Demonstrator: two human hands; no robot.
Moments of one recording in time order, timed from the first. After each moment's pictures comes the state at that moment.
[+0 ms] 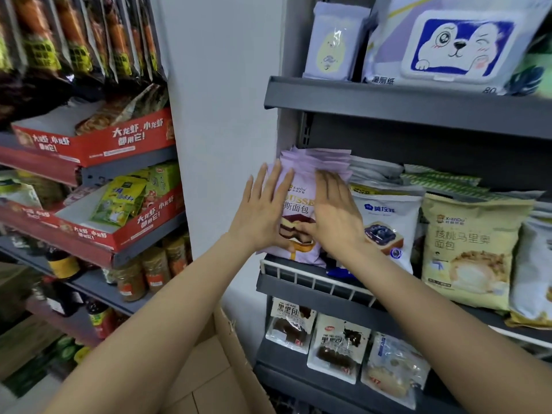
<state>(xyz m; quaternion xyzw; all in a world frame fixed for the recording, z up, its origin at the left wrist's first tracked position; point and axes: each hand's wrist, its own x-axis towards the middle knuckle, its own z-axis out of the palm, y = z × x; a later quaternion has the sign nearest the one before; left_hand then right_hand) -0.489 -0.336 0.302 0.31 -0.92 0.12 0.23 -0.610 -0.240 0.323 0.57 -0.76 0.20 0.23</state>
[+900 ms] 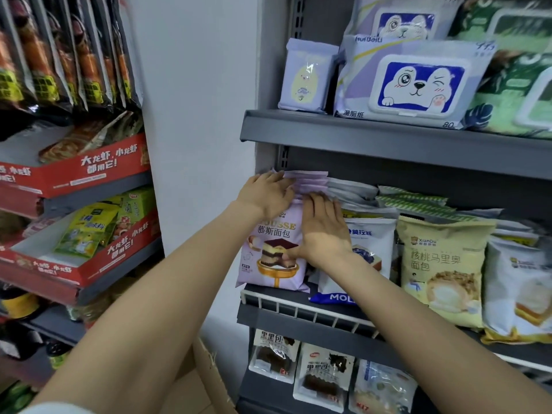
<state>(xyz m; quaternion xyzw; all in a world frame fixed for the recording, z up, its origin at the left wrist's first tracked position) -0.548 -0.361 0.381 0.32 -0.92 0.04 0.20 -0.620 -0.239 0.349 0.55 -0.81 0.09 0.19</state>
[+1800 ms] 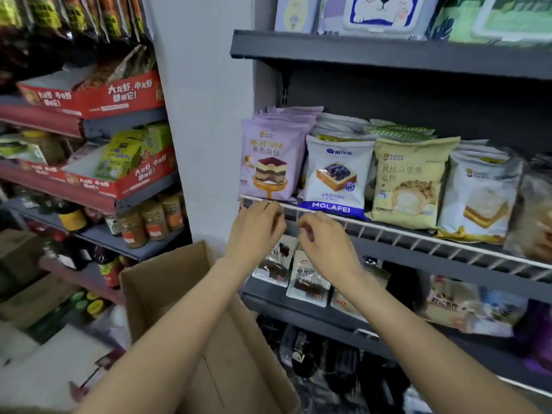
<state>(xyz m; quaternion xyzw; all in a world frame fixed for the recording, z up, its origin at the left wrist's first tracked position) -0.466 -0.184 0.237 0.29 -0.88 0.01 0.38 -0.578 -0.079 0.259 0.60 -0.75 0.29 0.03</state>
